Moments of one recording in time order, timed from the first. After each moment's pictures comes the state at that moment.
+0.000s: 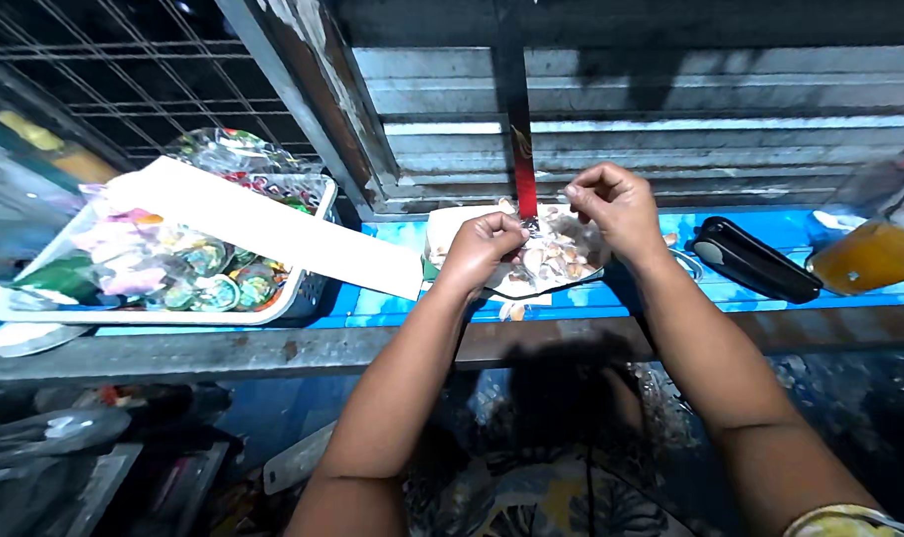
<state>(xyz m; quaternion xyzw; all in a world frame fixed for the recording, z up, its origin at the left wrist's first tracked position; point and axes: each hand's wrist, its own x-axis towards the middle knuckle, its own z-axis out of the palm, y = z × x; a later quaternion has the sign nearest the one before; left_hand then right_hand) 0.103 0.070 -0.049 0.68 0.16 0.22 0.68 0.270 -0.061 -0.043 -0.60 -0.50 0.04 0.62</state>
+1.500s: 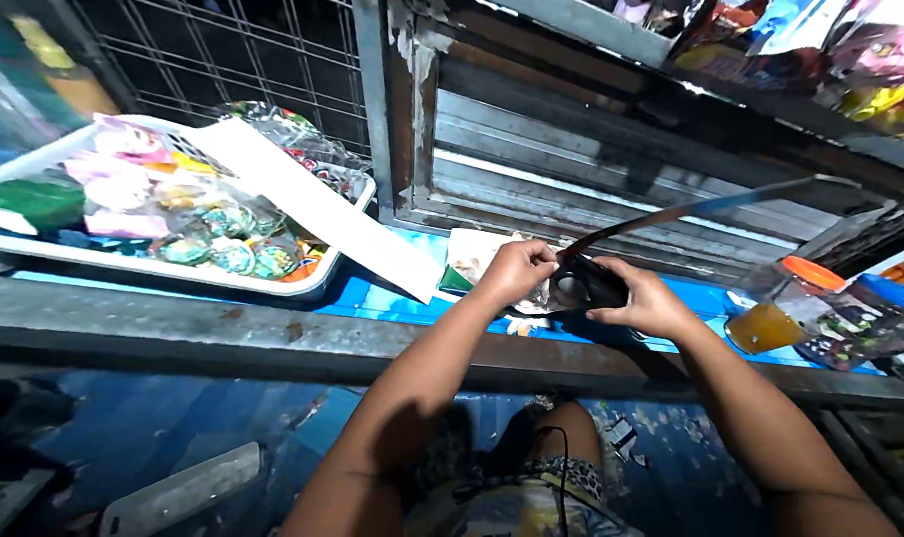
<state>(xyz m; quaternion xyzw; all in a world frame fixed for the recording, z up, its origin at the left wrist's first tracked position) 0.098 0.075 -0.048 0.82 0.06 0.25 0.50 0.245 -0.126 -0.010 -0.82 -0.54 0.08 0.20</state>
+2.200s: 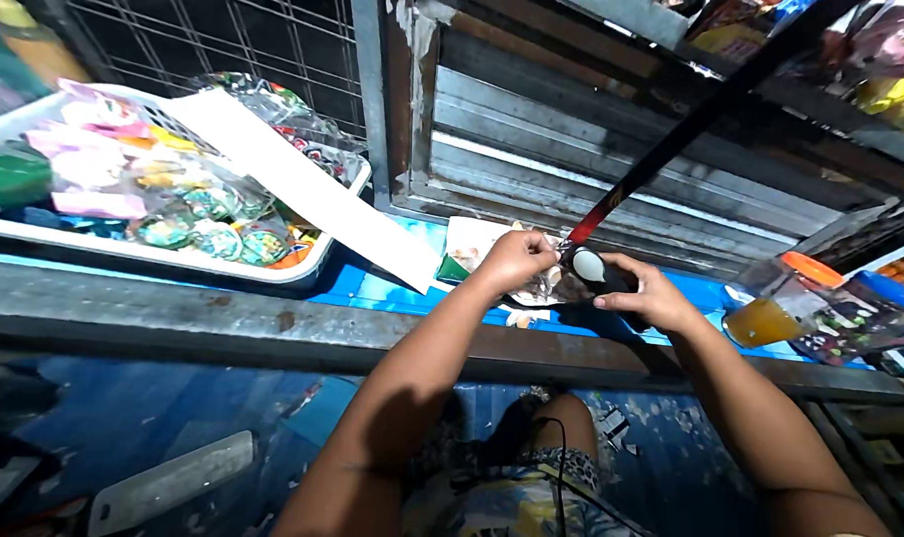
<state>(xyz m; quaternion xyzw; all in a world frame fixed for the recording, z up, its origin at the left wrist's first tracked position) 0.095 0.078 -0.041 0.79 0.09 0.18 0.57 0.240 -0.129 -0.014 -0.77 -0.48 0.22 0.38</state>
